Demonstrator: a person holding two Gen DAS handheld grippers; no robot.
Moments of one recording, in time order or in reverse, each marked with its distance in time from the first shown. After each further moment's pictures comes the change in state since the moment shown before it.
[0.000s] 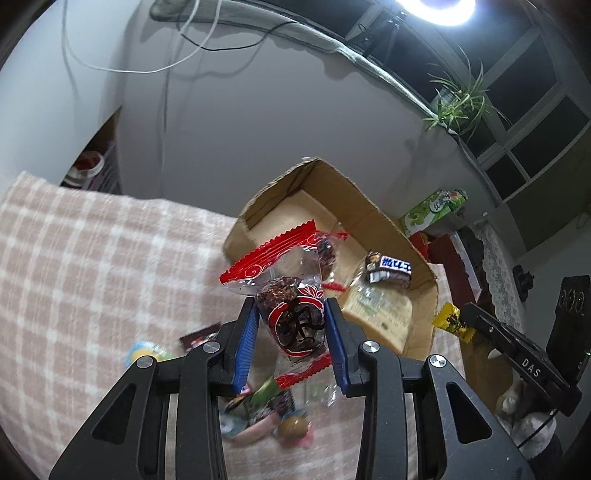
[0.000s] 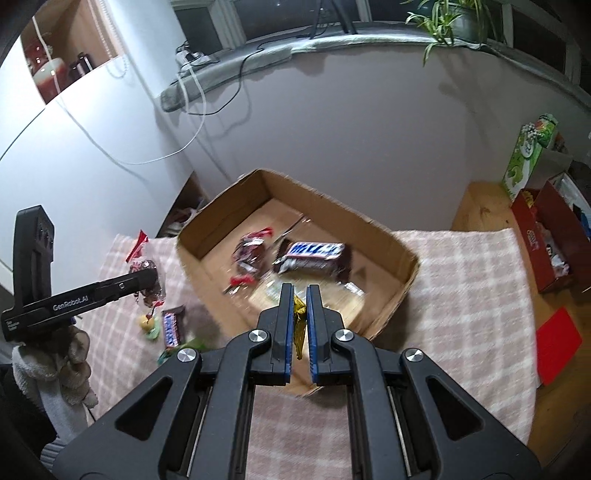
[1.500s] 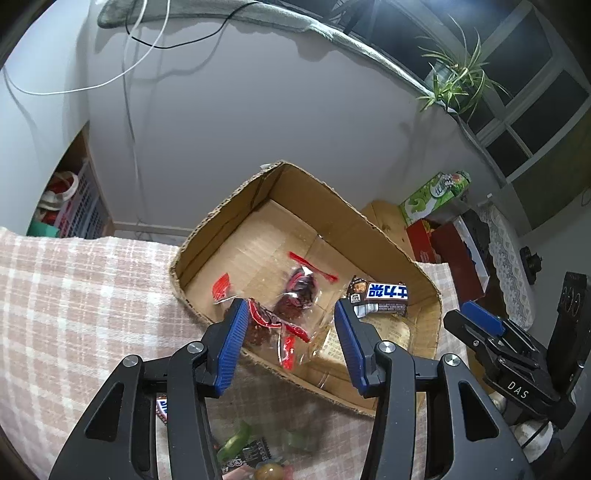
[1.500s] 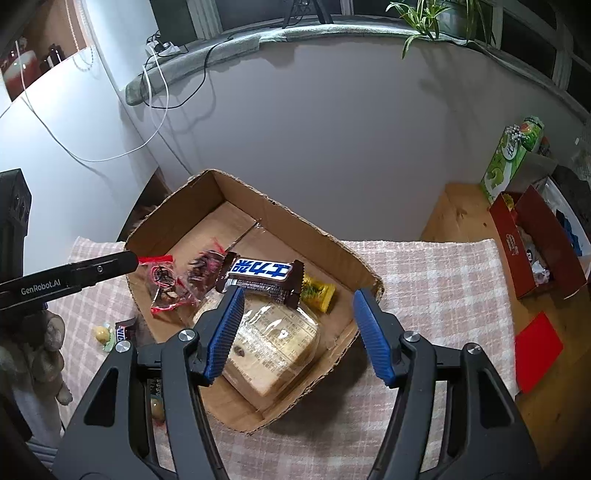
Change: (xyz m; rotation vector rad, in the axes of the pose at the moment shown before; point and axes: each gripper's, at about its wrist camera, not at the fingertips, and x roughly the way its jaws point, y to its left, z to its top) left arm 0.038 -0.027 0.035 0.070 0.065 0.021; right arm 0.026 -0.018 0.014 -0.010 0.034 -0.099
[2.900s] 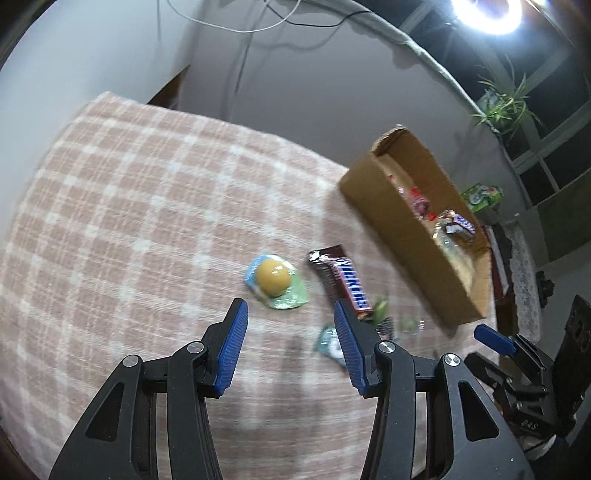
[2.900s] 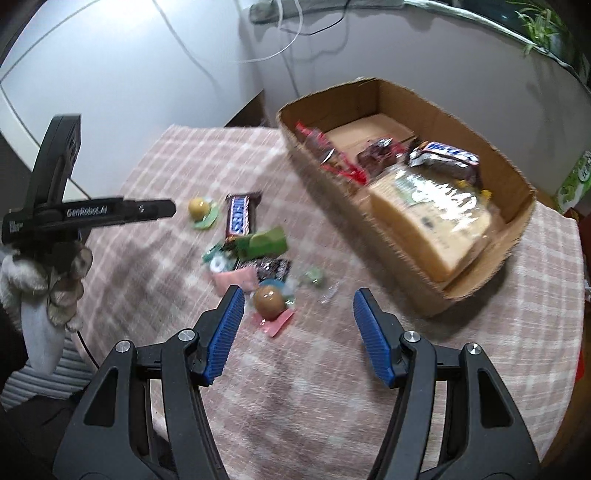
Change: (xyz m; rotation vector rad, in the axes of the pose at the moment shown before) left arm -0.063 0.113 -0.111 -0.180 0.005 0.094; right arm -0.002 0.122 -0.119 -0.273 0.142 0.207
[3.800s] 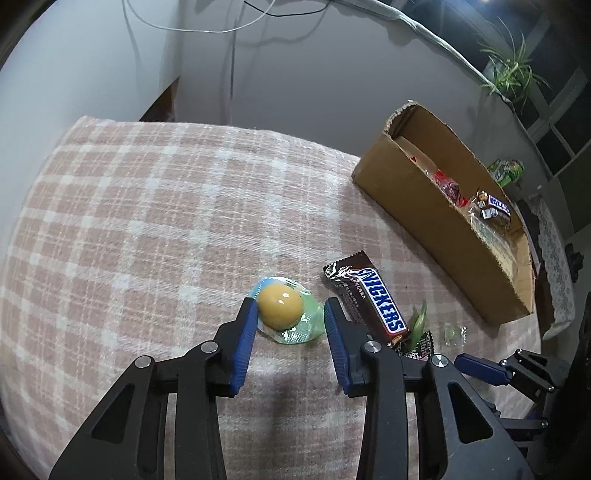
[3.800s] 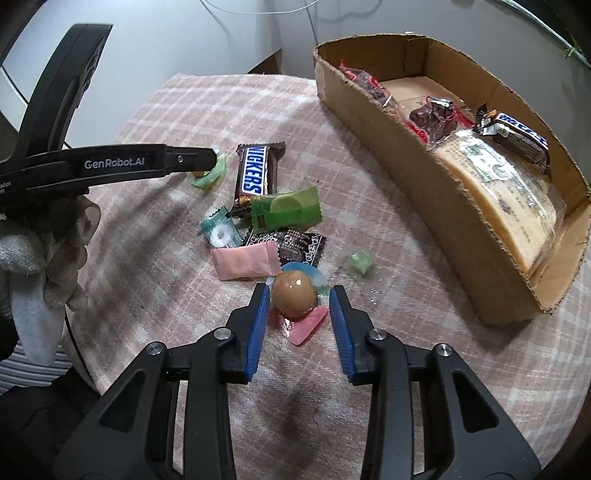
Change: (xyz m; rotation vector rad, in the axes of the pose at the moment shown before) left arm 0.037 -0.014 0.008 0.122 -0.010 0.105; right arm 0.058 0.022 0.002 -0.071 0.125 -0.002
